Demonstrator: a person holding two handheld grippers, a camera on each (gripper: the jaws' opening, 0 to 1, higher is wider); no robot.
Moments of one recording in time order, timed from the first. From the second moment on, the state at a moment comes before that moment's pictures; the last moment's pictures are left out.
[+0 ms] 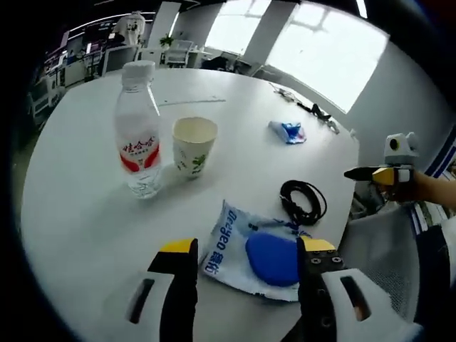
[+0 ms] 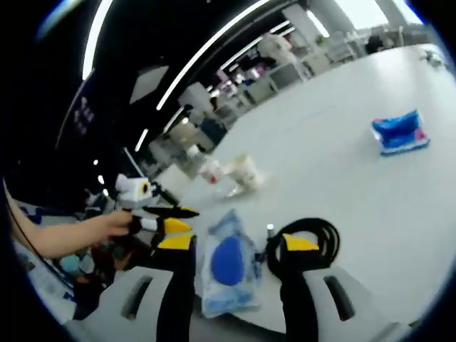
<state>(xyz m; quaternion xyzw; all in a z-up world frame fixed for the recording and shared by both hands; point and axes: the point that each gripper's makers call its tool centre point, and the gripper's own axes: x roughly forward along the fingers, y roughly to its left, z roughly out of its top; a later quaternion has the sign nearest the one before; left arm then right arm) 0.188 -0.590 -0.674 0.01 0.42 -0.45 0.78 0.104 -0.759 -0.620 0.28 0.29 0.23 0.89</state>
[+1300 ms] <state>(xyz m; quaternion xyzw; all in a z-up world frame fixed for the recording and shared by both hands) 0.190 -0.600 -0.725 0.05 0.49 -0.47 0.73 0.027 -0.663 -0.738 0.36 0.60 0.15 0.70</state>
